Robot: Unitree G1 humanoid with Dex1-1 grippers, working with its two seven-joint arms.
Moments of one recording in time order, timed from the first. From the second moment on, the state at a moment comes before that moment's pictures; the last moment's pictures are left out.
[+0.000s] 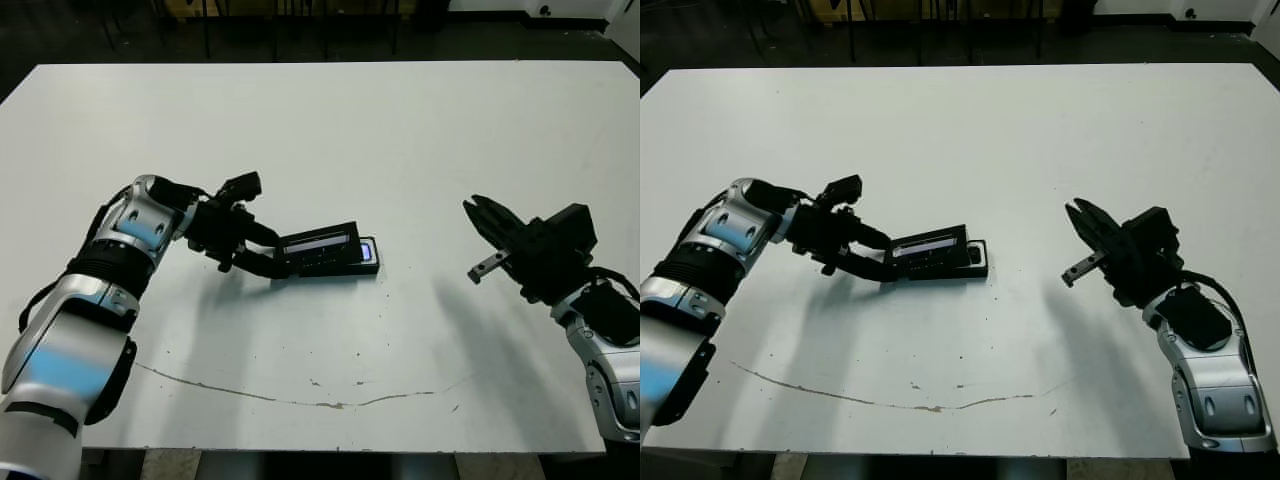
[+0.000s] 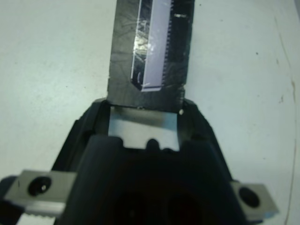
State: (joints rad) left arm -0.85 0.46 -0.36 0.81 0.01 0.20 -1.45; right arm -0.05 -0.52 -0.08 -0.26 0.17 0.20 0.47
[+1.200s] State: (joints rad) left arm -0.83 0.37 -0.40 0.76 0.06 0.16 -1.32; right arm -0.03 -0.52 -0.08 -0.28 0.17 0.22 0.46
